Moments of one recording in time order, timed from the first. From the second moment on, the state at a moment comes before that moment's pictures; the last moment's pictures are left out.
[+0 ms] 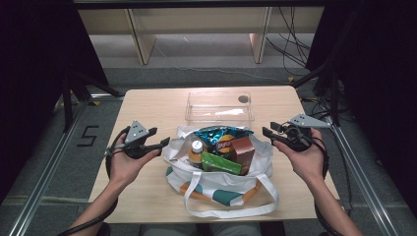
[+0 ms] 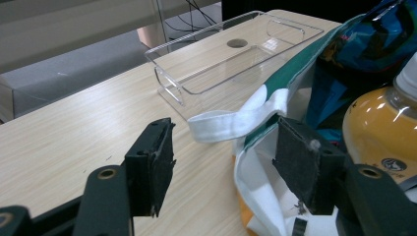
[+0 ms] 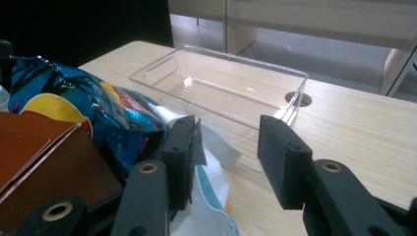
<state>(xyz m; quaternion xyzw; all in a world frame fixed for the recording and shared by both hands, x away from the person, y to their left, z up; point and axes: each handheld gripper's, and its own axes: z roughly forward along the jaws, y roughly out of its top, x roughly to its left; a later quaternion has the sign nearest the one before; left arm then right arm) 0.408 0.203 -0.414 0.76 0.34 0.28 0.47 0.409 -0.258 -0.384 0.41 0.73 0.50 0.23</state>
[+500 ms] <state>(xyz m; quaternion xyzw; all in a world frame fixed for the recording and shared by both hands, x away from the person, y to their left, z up) 0.405 0.205 -0.418 0.75 0.35 0.27 0.48 0.401 -0.244 -0.361 0.38 0.73 0.53 0.22</state>
